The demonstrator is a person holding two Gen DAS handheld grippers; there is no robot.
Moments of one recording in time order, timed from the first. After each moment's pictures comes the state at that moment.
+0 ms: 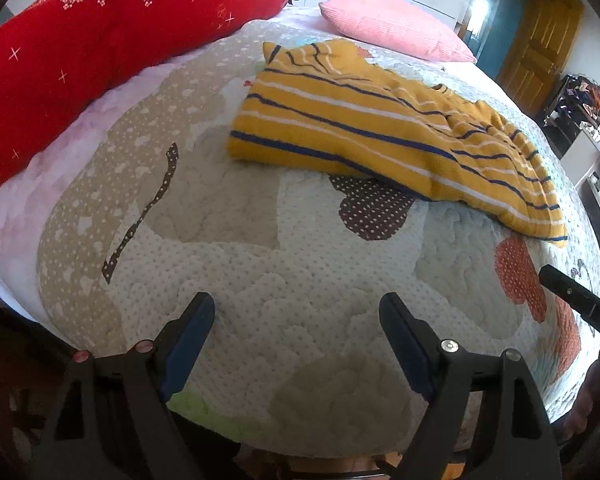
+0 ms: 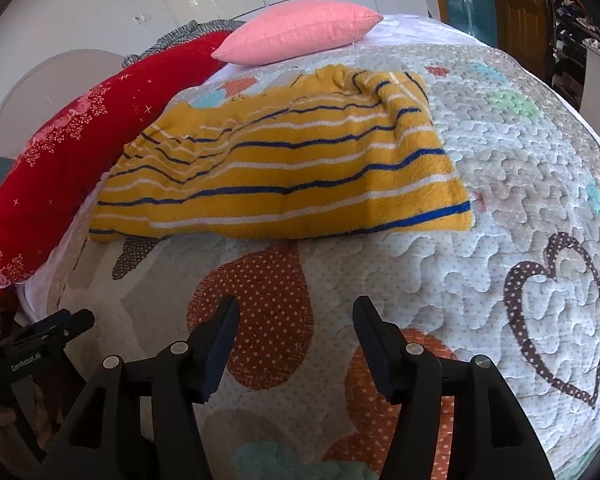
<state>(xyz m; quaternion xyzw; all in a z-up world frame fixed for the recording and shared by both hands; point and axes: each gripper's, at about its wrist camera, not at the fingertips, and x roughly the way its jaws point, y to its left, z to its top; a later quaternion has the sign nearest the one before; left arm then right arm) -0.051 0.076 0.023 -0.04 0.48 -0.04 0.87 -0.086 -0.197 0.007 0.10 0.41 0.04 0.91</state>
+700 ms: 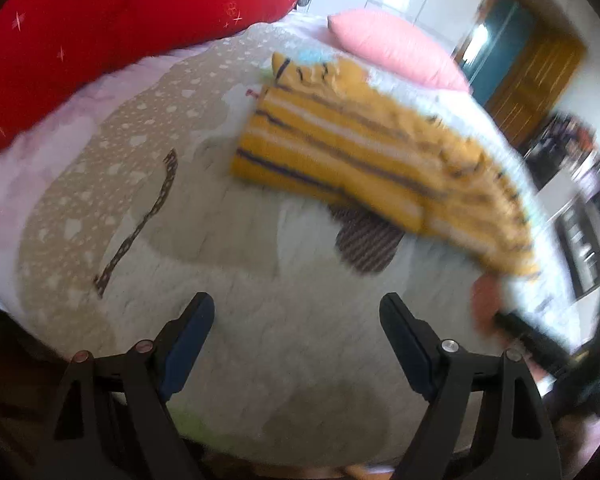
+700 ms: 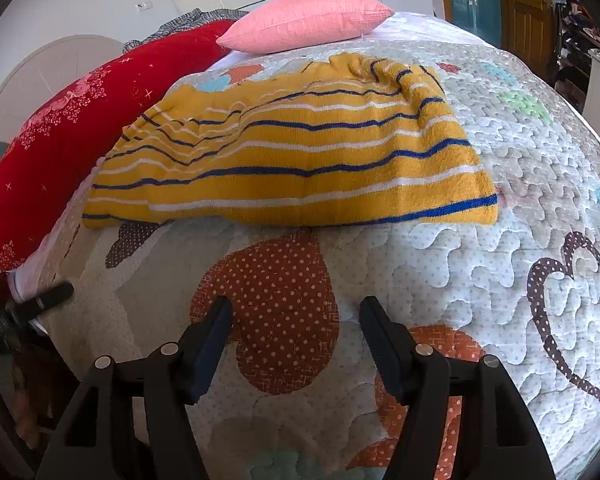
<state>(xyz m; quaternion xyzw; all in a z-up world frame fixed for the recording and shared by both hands) -0.034 0.105 0.035 -0.15 0.47 -0.08 0.87 -0.081 -0.181 -0.002 0.08 0.41 0.04 0.91</state>
